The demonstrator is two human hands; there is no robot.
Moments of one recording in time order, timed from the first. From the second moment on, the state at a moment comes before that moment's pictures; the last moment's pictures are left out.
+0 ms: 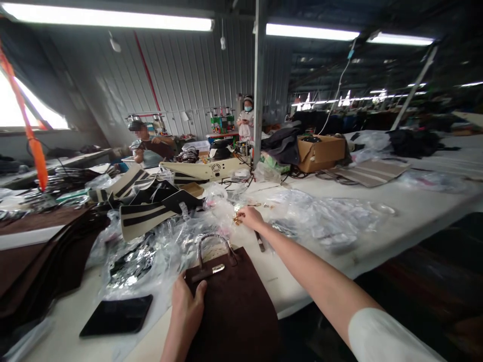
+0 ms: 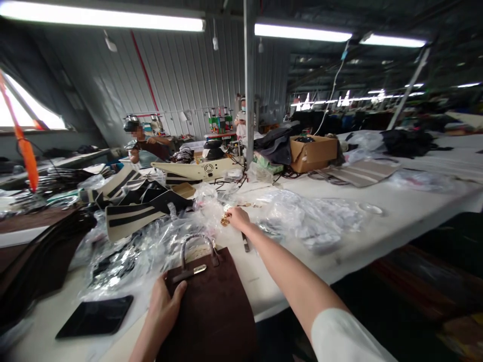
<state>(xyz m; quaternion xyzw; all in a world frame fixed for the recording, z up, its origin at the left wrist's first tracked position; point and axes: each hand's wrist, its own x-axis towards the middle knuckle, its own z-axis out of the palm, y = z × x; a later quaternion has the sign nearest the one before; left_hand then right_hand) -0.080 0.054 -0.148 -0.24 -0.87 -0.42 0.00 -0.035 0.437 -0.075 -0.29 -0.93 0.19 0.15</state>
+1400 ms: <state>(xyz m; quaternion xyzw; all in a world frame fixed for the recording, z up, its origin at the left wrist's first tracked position) -0.028 0.066 -0.068 -0.37 -0.65 -0.59 -0.30 0.111 0.222 -0.081 -0.15 -0.70 0.65 0.25</state>
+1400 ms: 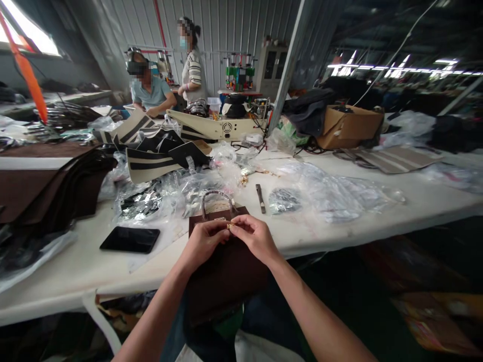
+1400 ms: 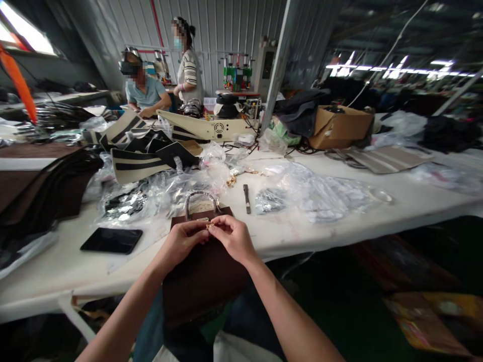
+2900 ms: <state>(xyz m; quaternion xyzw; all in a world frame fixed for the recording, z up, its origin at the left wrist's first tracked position) -0.028 0.072 -0.087 -0.39 -0.66 -0.57 -0.29 0.105 0.248 -0.053 0.03 -0.92 0.34 0.21</state>
